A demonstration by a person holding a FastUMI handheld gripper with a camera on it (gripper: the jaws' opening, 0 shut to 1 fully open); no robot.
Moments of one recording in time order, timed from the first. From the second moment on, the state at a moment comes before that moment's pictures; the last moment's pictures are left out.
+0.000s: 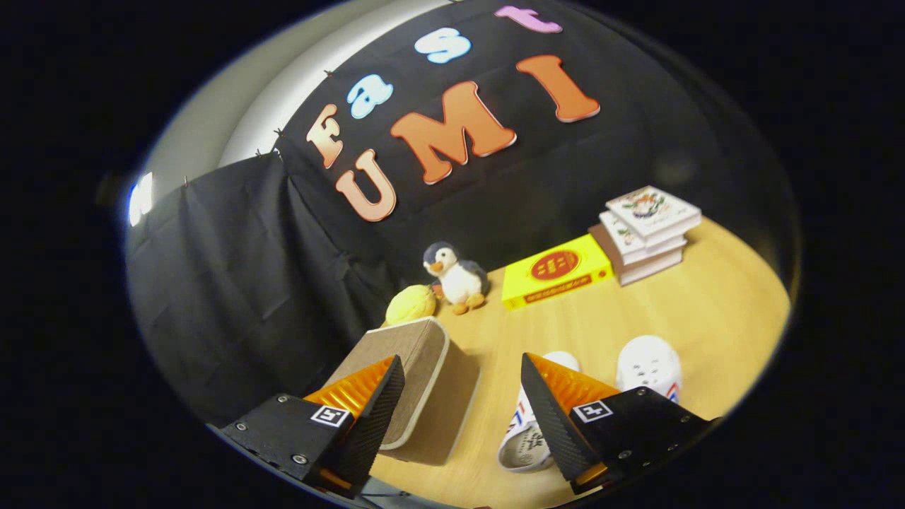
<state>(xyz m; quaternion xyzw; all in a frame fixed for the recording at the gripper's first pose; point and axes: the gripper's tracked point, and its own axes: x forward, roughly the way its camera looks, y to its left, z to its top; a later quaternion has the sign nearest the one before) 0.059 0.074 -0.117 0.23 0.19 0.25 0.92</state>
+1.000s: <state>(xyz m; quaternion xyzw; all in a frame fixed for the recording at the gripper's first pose) 0.047 0.202 -0.177 0.47 0.38 0.45 0.66</state>
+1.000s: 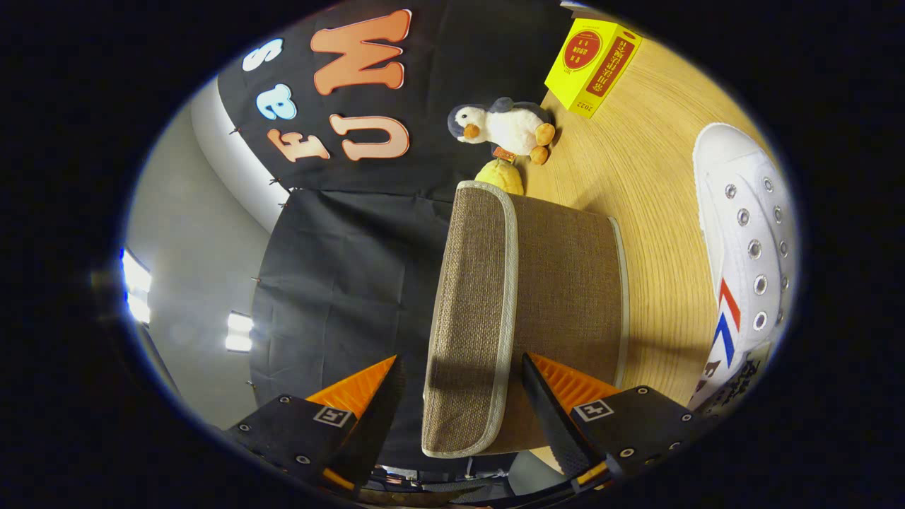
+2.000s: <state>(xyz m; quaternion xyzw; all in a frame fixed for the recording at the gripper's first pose) 0.047 0.201 -0.149 0.44 0.33 0.37 0.75</state>
